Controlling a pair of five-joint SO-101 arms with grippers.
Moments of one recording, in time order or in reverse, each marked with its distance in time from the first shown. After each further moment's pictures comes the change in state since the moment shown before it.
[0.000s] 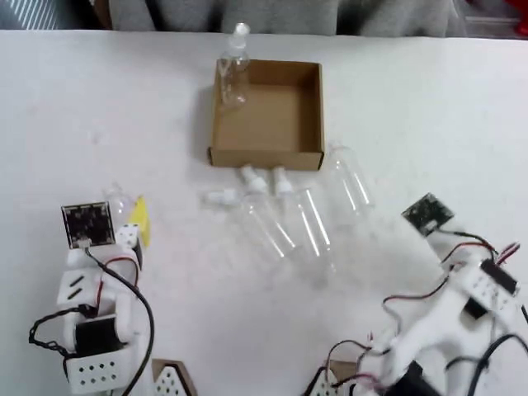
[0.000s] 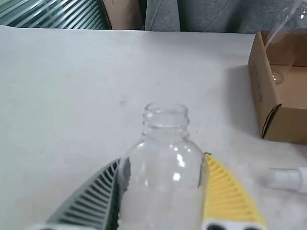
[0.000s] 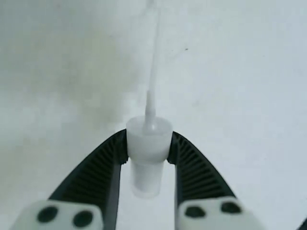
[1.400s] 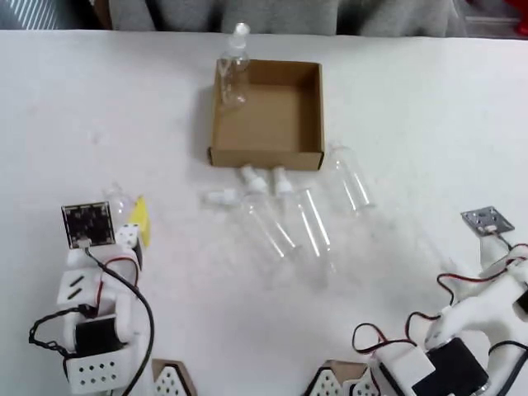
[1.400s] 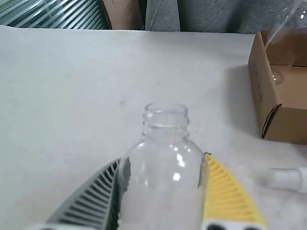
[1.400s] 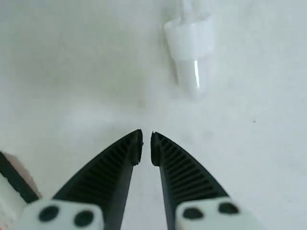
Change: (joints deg) left arm 0.0 0.0 0.0 0.0 0.0; right arm 12.6 15.0 -14.7 18.1 -9.2
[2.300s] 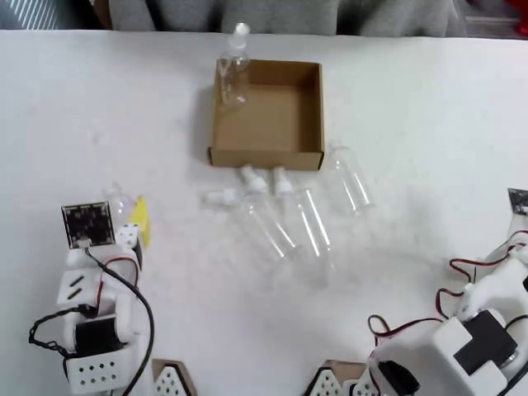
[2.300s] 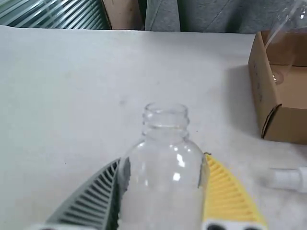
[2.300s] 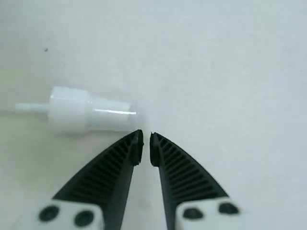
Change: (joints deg) left arm 0.0 0.0 0.0 0.0 0.0; right arm -3.3 15.1 -9.3 -17.4 -25.6
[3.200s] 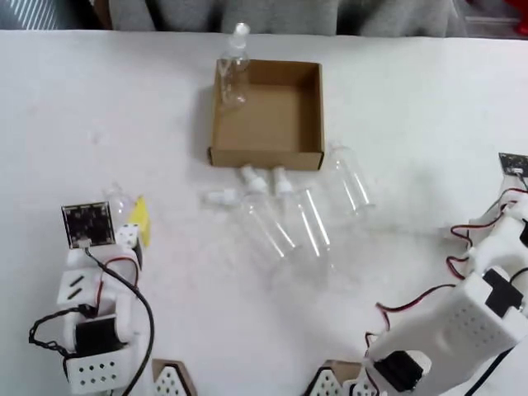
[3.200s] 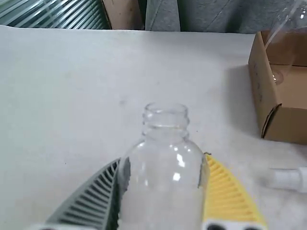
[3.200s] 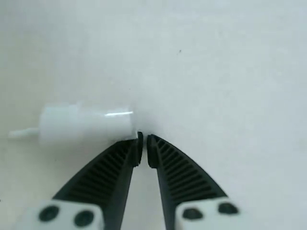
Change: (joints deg) left arm 0.0 0.0 0.0 0.0 0.0; right arm -8.6 21.8 -25.4 6.2 -9.0
